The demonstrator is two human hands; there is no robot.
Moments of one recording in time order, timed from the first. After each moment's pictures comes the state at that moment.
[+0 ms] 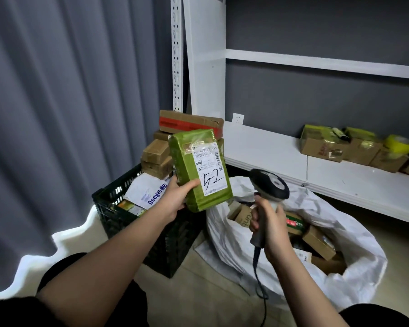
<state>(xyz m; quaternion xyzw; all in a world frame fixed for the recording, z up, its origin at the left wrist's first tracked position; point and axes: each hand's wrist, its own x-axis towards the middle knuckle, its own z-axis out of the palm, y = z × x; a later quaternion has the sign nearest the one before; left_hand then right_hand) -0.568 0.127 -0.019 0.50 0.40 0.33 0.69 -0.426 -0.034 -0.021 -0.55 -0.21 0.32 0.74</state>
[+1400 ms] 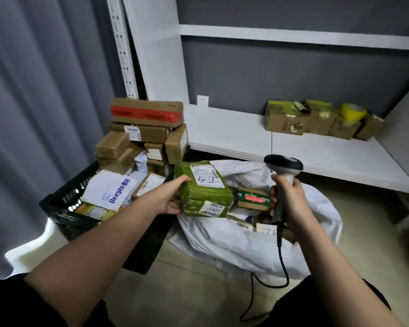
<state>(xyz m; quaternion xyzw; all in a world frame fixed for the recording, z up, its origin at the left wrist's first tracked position) -0.478 0.114 -0.041 0.50 0.49 0.08 0.71 -0.302 -0.092 -0.021 -0.64 -0.16 0.26 0.71</state>
